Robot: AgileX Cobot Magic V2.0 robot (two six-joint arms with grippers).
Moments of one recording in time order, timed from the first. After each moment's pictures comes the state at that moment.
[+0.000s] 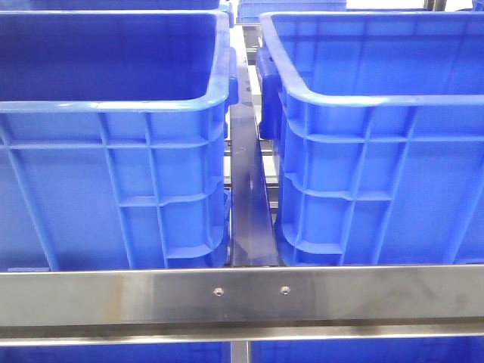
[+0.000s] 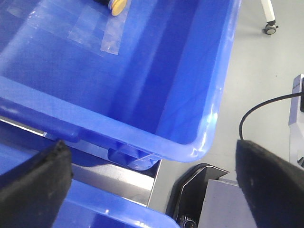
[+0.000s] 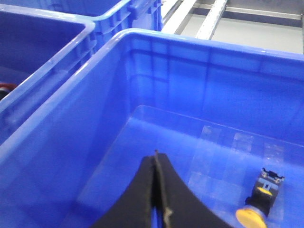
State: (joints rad) left arm -0.55 1.63 -1.61 -0.58 1.11 0.75; right arm -0.05 0.84 -0.51 1.56 0.39 -1.67
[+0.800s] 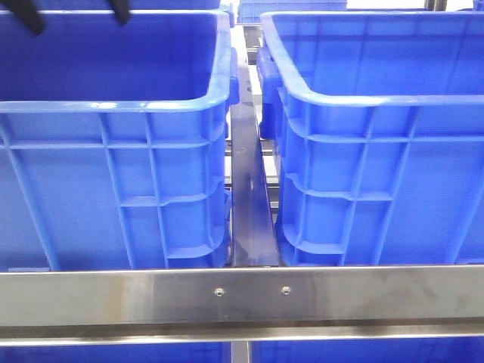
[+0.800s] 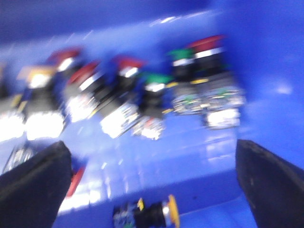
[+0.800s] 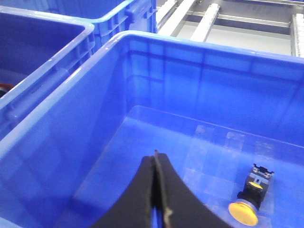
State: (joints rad) left arm -0.34 1.65 -1.62 0.01 1.14 -0.22; right arm -0.05 0.78 -0.47 1.56 0.37 -1.67
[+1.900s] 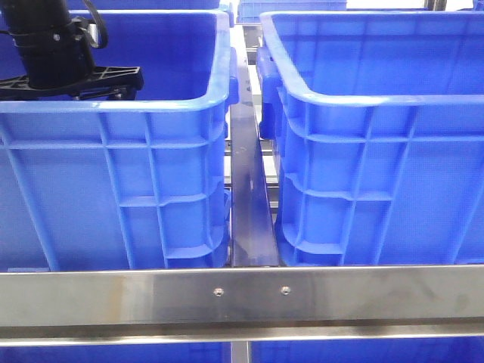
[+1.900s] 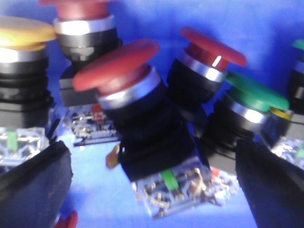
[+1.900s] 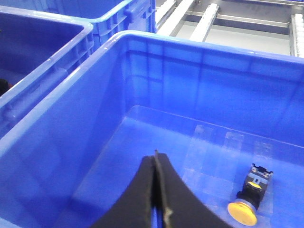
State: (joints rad) left arm -0.28 1.97 -1.63 0.01 1.06 -0.32; right arm -0.05 0.78 -0.47 1.56 0.36 -1.68
